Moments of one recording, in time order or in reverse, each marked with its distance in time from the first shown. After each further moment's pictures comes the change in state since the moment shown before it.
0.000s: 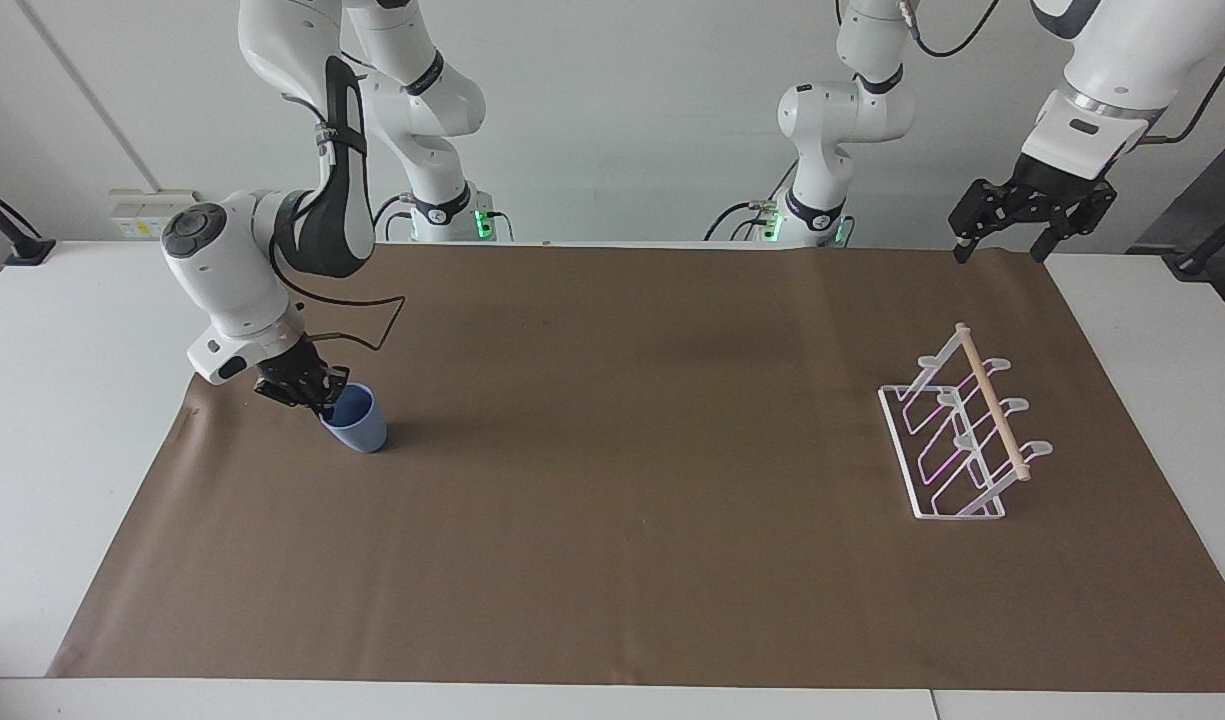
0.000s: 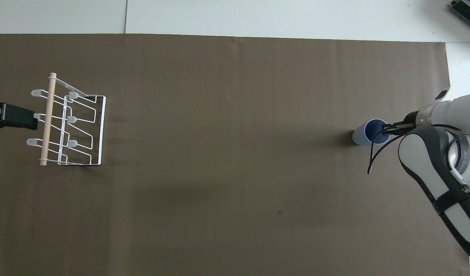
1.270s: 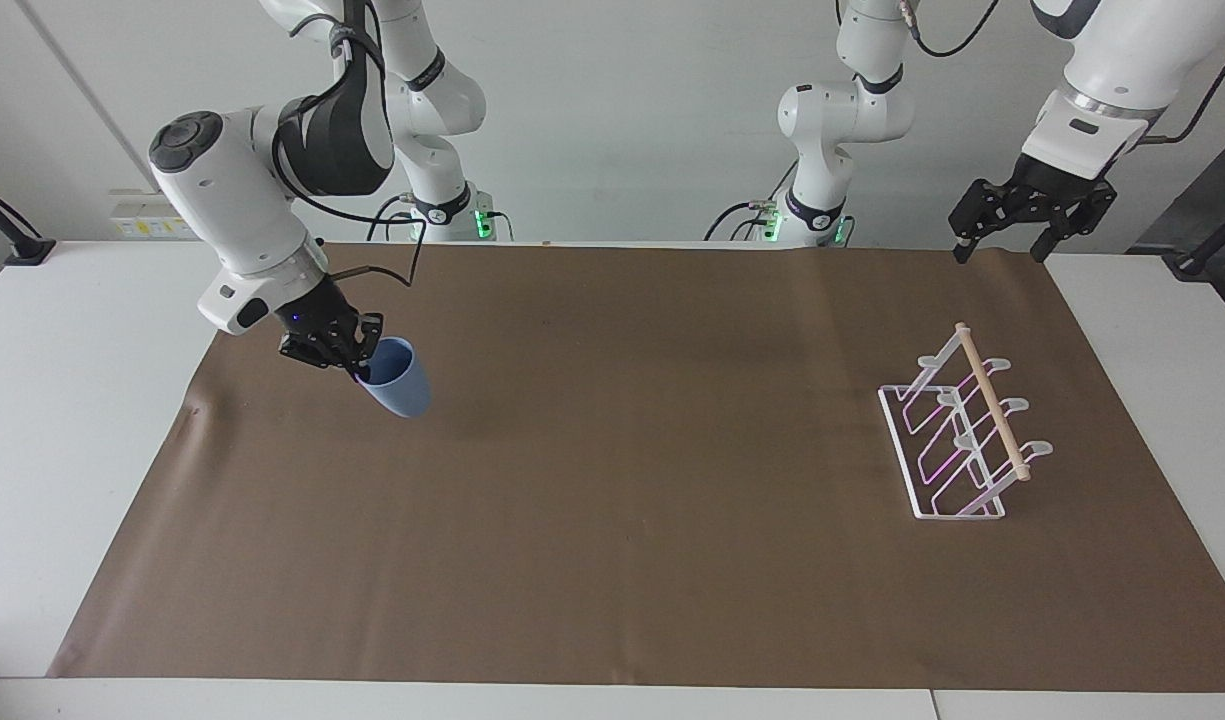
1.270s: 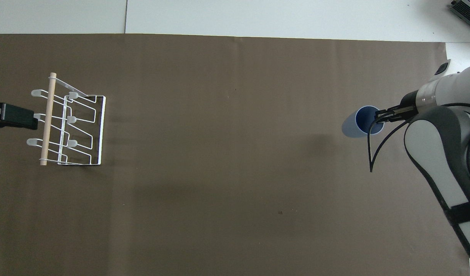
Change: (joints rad) left arm 0.000 0.000 0.000 0.000 0.000 0.000 0.000; right arm 0.067 -0.095 0.057 0.229 0.162 -0.317 0.016
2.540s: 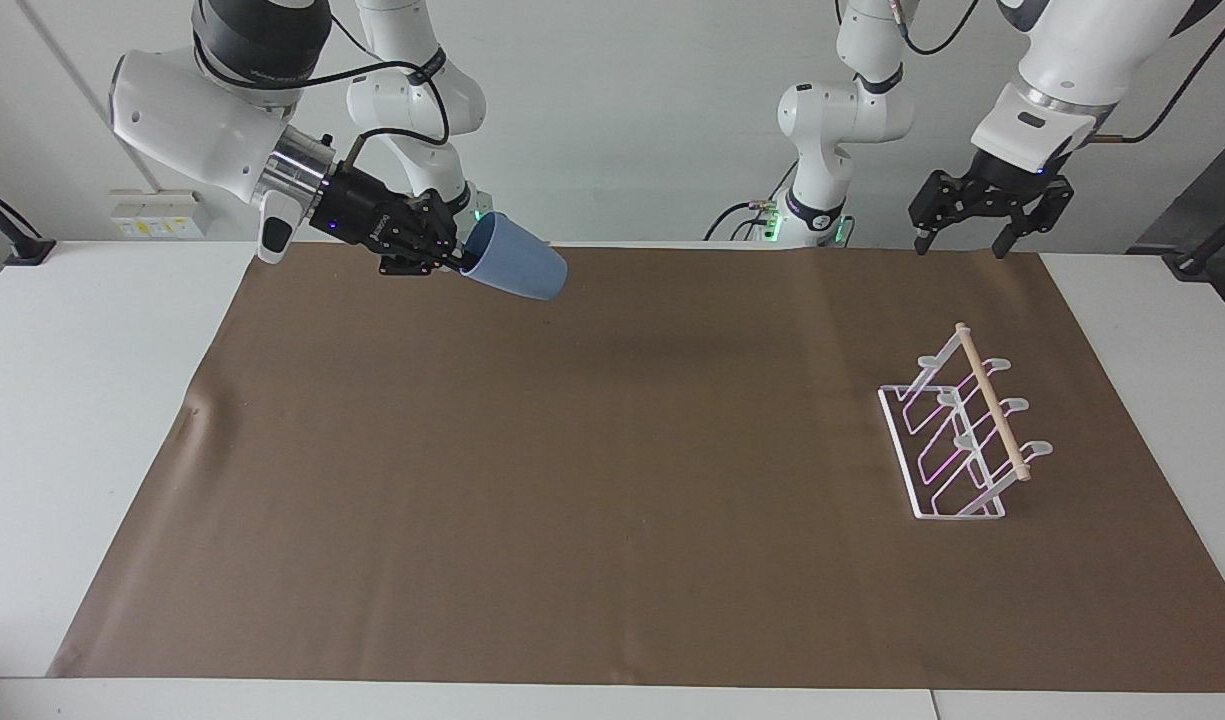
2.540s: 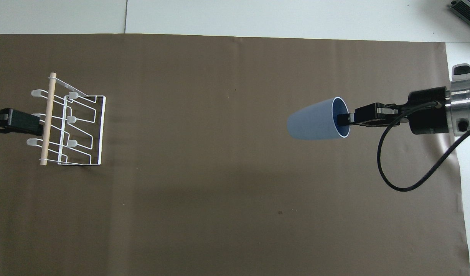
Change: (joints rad) left arm -0.028 -0.007 -0.074 0.000 -0.071 -0.015 -0.045; right arm -0.005 -0.099 -0.002 0.021 0.704 -0.257 0.039
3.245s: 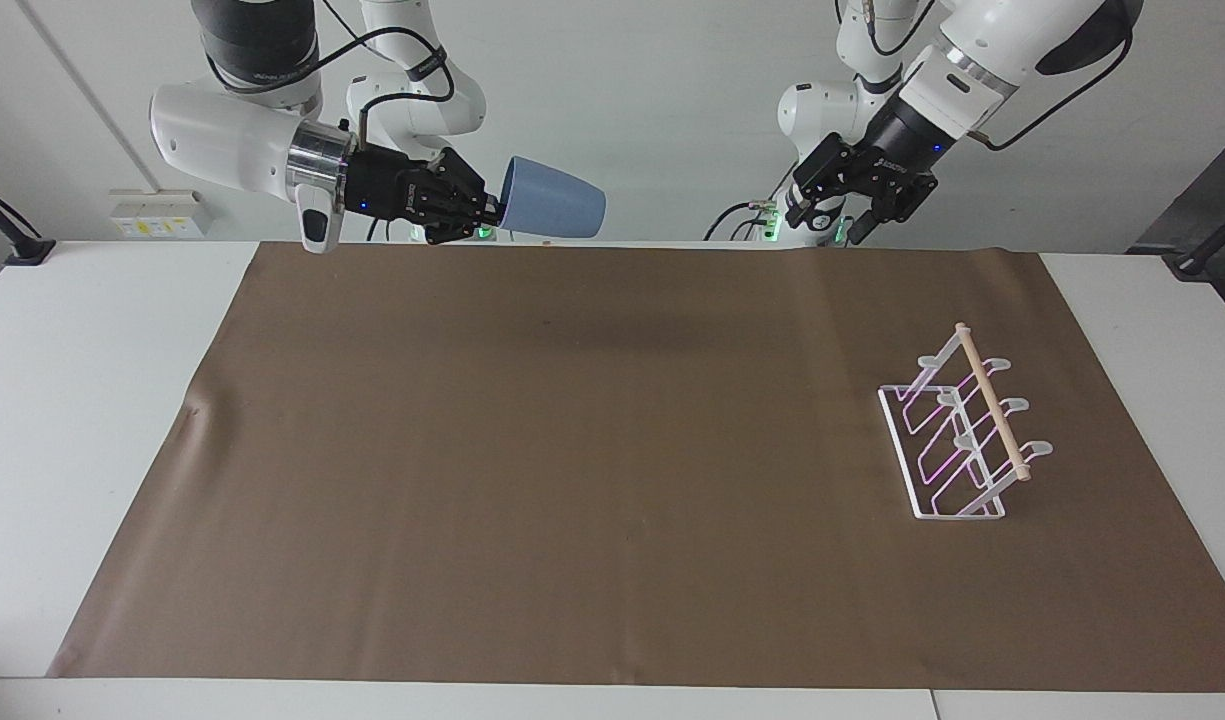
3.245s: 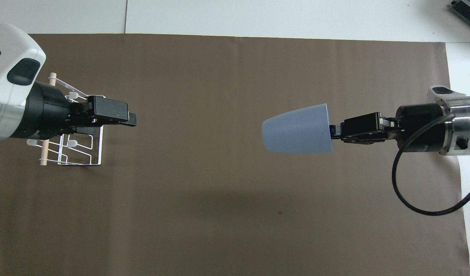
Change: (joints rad) left arm -0.008 0.001 -0.098 0.000 -0.401 0.161 -0.401; right arm 0.022 -0.114 0.004 -0.218 0.354 0.023 -0.026
